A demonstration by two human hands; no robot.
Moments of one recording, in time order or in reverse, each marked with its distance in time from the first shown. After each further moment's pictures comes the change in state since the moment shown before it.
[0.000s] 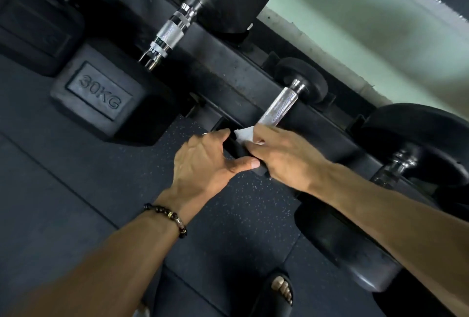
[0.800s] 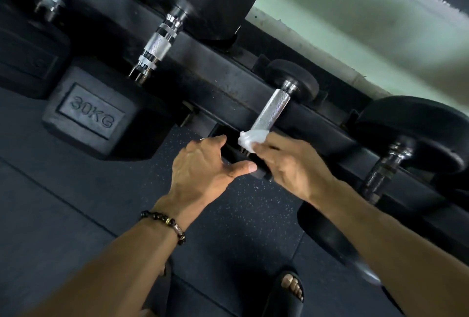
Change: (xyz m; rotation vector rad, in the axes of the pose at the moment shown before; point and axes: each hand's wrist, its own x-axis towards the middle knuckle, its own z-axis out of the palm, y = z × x) left_hand 0.002 0.010 -0.012 0.021 -0.059 0.024; right_hand -0.026 -0.006 0.009 0.096 0.187 0.190
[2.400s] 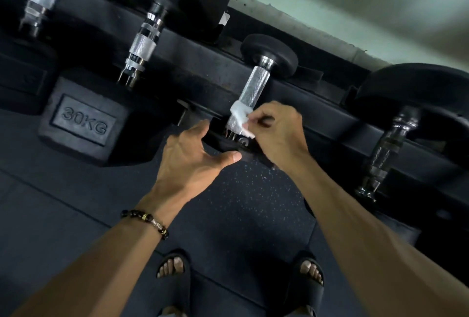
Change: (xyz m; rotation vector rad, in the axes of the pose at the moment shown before) left_hand 0.006 -0.021 -0.009 -0.147 0.100 0.138; right_hand 0.034 -0.024 0.014 0.701 0.296 0.703
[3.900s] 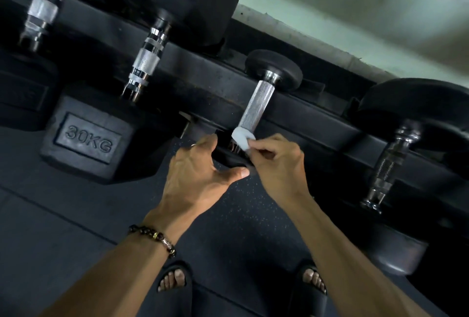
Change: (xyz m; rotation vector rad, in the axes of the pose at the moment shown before) left_hand 0.005 -0.003 0.000 0.026 0.013 0.058; right_hand -0.033 0.000 0.020 -0.017 0.147 -0.016
